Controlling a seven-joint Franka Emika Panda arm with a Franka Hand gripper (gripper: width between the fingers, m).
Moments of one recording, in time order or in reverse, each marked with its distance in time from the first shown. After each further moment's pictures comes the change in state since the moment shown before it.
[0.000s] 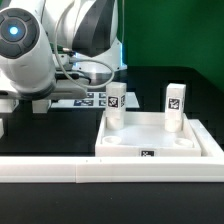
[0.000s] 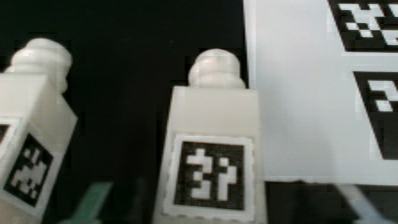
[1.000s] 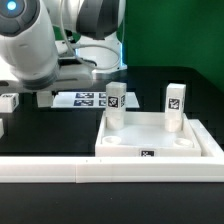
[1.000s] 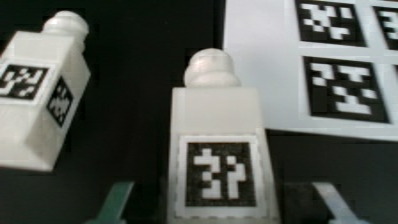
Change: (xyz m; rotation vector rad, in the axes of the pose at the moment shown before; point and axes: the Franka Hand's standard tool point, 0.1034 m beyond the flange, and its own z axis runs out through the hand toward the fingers) arm 0.001 -0.014 -0.065 0.012 0.021 -0.078
